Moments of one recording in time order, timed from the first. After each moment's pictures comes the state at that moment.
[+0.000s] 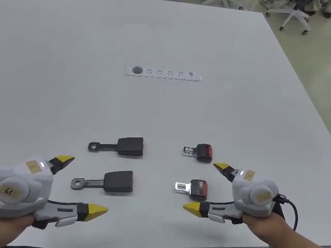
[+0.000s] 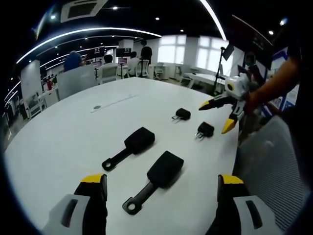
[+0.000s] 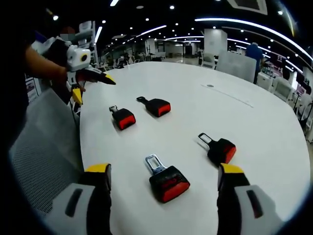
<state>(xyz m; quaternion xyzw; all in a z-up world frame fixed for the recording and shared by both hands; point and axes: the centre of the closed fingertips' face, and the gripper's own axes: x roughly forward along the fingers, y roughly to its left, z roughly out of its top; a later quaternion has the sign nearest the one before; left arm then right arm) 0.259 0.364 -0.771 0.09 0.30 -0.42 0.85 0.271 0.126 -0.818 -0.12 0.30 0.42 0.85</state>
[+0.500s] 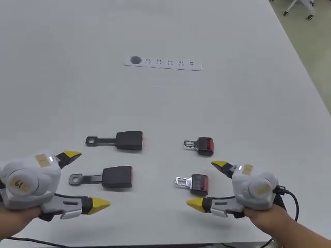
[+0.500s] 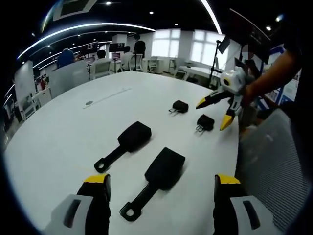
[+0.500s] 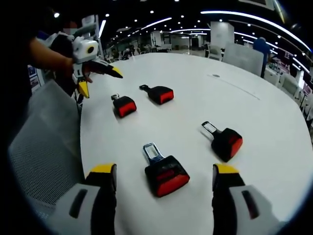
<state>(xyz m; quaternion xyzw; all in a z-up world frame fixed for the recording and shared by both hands) 0.268 0.352 -0.792 0.11 0.32 -0.44 0.83 0.271 0.122 -0.841 -0.14 0.34 0.44 0.82</state>
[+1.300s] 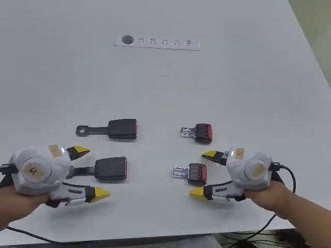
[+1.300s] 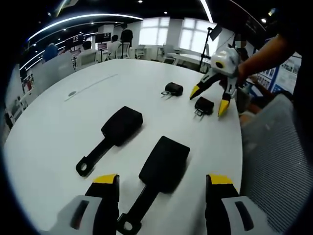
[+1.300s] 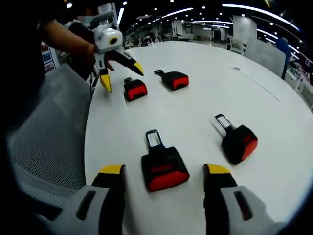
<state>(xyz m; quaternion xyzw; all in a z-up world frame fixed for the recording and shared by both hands) 0.277 0.334 -0.836 0.14 0.36 -0.48 0.79 0.267 0.120 -0.859 -0.17 0.37 0.52 0.75</state>
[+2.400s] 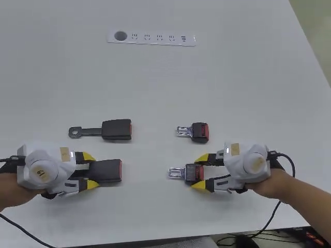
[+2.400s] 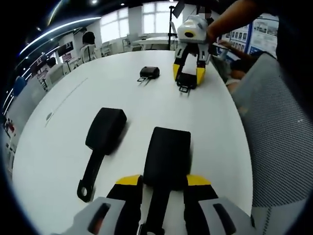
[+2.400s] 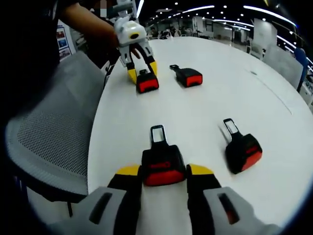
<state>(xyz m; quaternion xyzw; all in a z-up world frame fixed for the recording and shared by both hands) 0.283 0.335 -0.852 0.27 0.35 -0.57 0.69 0.265 0.117 -0.860 -0.22 0.36 0.58 0.70</state>
